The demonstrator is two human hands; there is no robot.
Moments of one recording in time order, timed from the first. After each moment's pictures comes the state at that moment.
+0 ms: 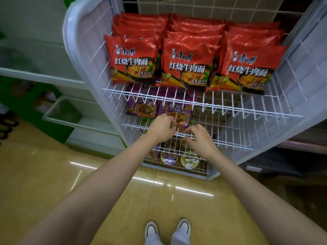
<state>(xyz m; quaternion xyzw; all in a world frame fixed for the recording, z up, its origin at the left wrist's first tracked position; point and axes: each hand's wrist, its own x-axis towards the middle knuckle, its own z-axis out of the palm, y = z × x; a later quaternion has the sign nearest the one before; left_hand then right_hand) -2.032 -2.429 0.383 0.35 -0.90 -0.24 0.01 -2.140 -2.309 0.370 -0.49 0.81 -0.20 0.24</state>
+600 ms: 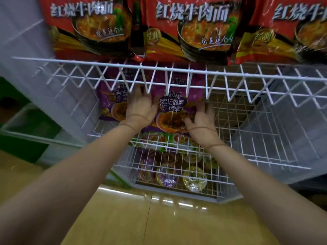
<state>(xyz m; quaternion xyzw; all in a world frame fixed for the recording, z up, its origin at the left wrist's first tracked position) -2.096 -2.551 0.262 0.46 -0.88 -0.06 0.12 -2.210 -2.418 0.240 -0.41 0.85 -0.32 0.13</state>
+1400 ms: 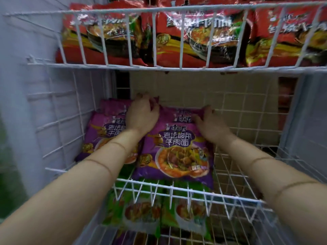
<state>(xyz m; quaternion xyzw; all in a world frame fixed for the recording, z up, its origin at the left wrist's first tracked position) -2.140 -2.623 0.245 0.33 -0.80 -0.04 0.50 -2.285 -2.501 0.237 -0.46 0.82 -0.32 -0.10</state>
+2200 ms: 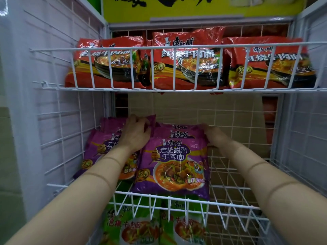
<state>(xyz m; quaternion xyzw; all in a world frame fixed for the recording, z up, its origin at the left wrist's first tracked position) -2.125 -2.637 0.240 0.32 -0.86 -0.05 0.40 -2.313 -2.493 0.245 -0.39 0.75 -0.52 0.12</state>
